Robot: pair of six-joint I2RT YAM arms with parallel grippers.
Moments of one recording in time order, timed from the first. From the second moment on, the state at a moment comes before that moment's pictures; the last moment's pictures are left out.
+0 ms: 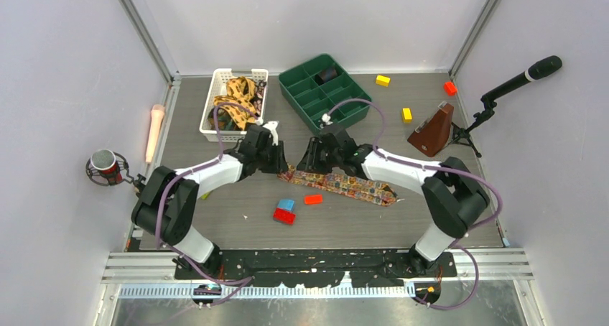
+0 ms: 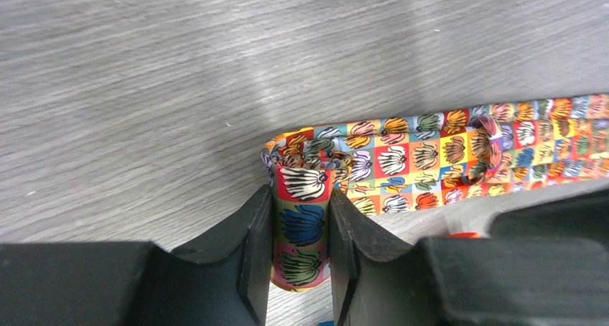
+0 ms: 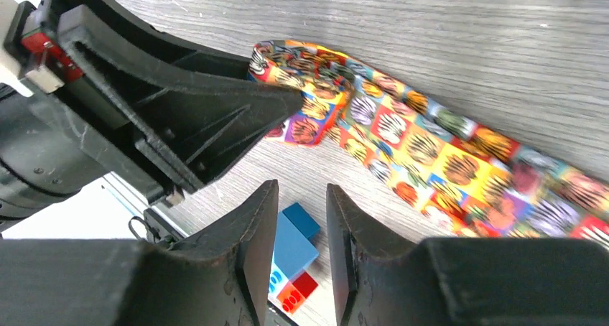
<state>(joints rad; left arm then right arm) -0.46 1.56 0.80 -0.05 0.18 -0.39 0.74 1.67 1.01 -0.07 -0.17 0.86</state>
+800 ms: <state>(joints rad) -0.79 1.76 1.11 -0.43 -0.63 -0.23 0.72 1.41 0.89 -0.16 0.14 0.79</state>
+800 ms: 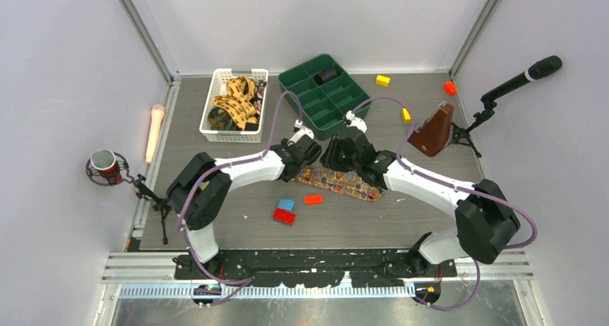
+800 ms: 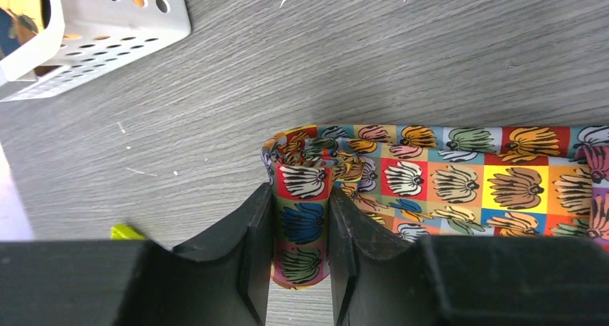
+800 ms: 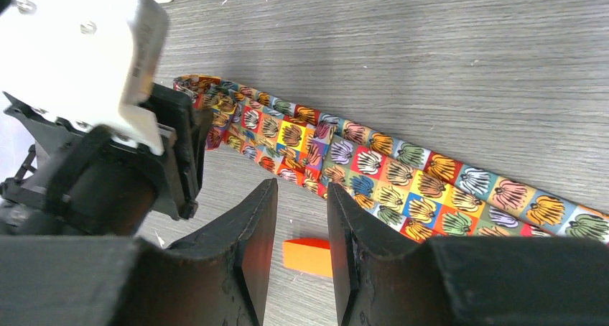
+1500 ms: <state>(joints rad) -0.90 1.87 1.20 -0.54 -0.78 -0.29 0.71 1.33 0.84 -0.21 0.26 0.80</state>
